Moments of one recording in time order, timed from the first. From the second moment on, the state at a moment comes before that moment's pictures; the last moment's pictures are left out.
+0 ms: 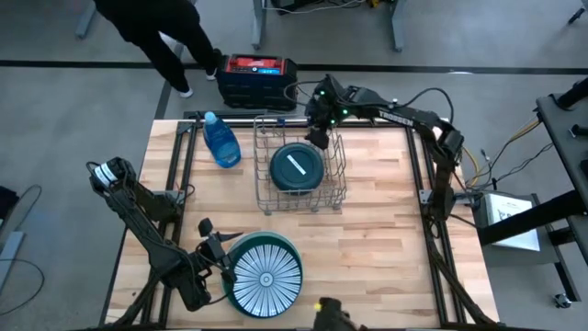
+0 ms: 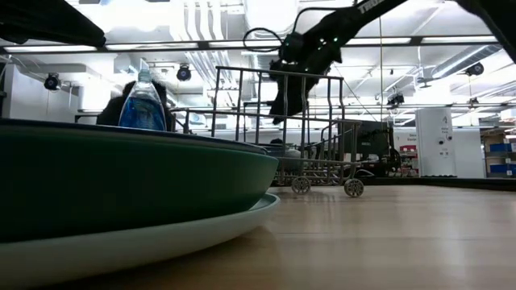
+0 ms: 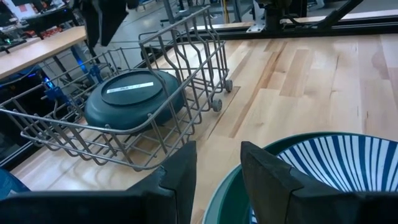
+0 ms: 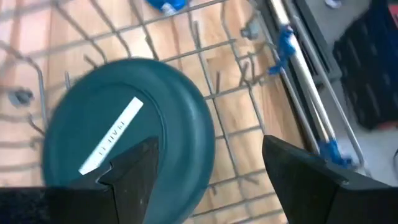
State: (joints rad) left arm -0.95 1.52 0.92 -0.77 -1.25 -1.19; right arm -0.59 1.95 1.68 -0.69 -0.35 -0.36
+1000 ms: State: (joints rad) left arm -0.95 1.52 0.92 -0.77 -1.25 -1.18; right arm -0.58 2.39 2.23 -1.16 -0.45 -0.51
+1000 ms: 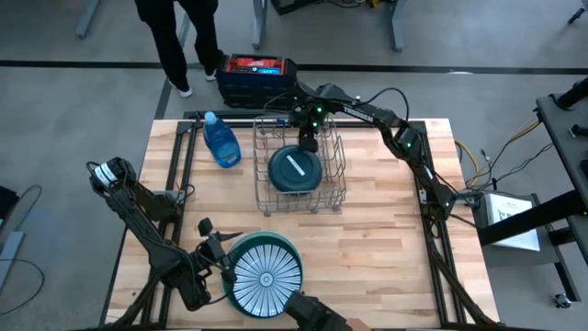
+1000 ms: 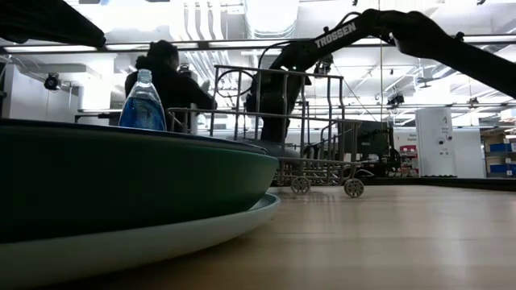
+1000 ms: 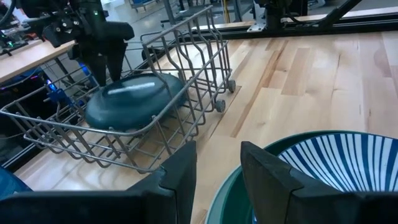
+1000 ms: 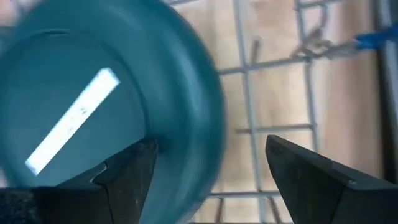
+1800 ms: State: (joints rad) left arm -0.95 1.52 0.92 -0.78 -1.25 -1.18; right arm -0.59 2.38 2.26 -1.24 -0.65 -0.58
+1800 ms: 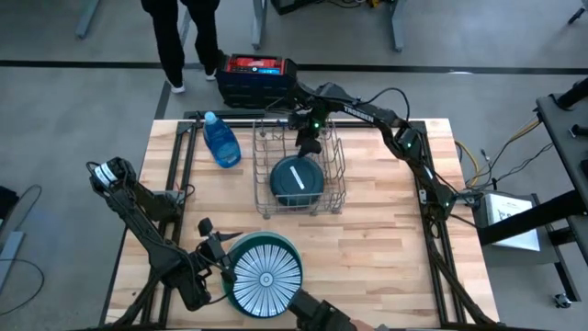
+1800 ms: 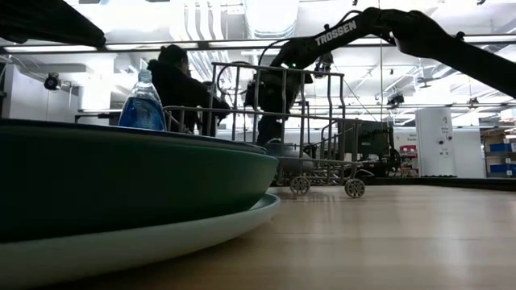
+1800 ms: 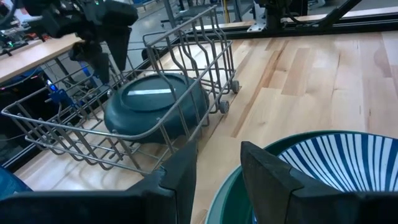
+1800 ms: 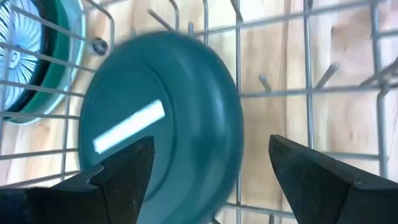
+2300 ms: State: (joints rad) left arm -0.95 1.52 0.92 -0.78 -1.25 -1.18; right arm -0.55 2.39 2.27 -1.25 -0.60 -0.57
